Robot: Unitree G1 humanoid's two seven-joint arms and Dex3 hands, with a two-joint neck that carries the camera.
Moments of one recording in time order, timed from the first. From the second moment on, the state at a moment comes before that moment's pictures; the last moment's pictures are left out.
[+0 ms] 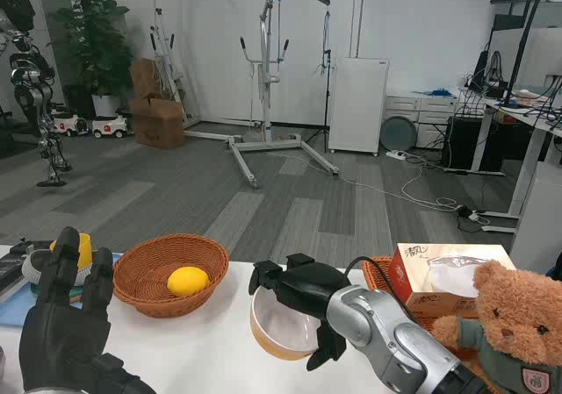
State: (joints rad) left arm -0.44 0.25 -0.27 0.41 -0.78 -0.71 0.02; right arm -0.62 -0.52 0.39 0.12 -0.69 0.05 0.31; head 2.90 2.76
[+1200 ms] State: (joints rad) left arm -0.44 0.25 -0.28 0.43 -0.78 -0.71 0.02; right arm -0.56 -0.54 0.39 0.12 -0.72 0.07 0.33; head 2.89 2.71
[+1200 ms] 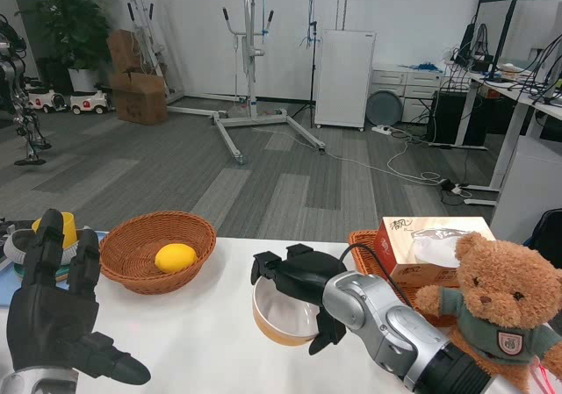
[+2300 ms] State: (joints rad) left arm -0.44 0.25 -0.28 0.43 -0.78 -0.71 0.02; right arm -0.56 -0.51 0.38 0.64 -0.80 -0.09 0.10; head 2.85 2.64
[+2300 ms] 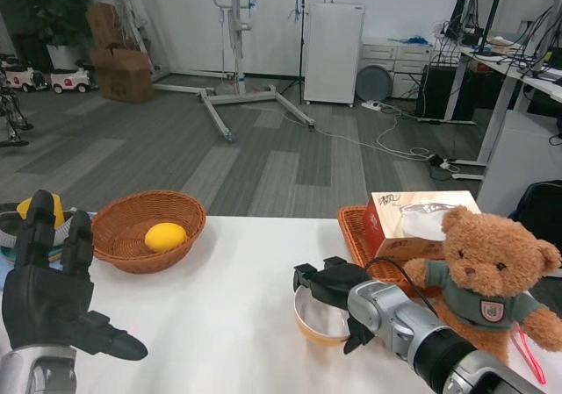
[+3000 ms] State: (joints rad) left arm -0.44 0.25 -0.29 0.44 -0.80 -0.71 0.02; right arm -0.55 -0.47 0.50 0.75 -0.85 -0.10 -0.03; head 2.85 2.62
